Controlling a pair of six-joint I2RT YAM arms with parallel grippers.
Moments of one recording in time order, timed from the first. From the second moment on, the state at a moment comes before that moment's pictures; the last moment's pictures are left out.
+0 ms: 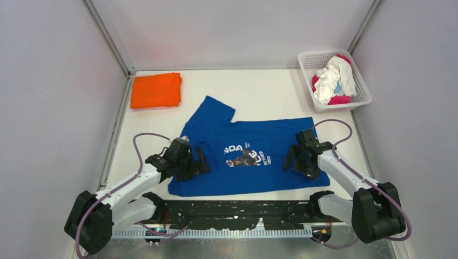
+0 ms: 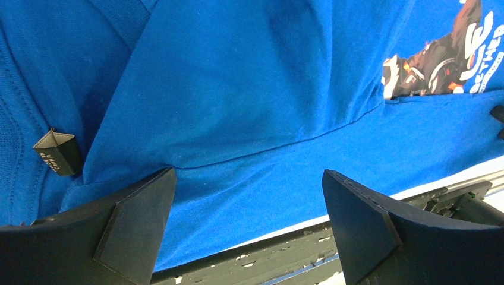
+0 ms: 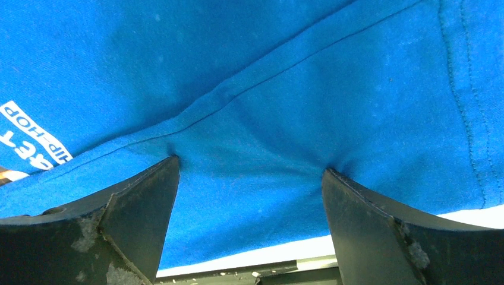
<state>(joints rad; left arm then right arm) -0.56 0.99 0.45 -0.47 0.09 -0.86 0.25 1.13 0.54 -0.73 0.10 0.63</state>
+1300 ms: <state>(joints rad) -0.33 1.92 1.62 -0.63 0.01 -0.51 0.21 1.04 0.68 -0.33 0.08 0.60</state>
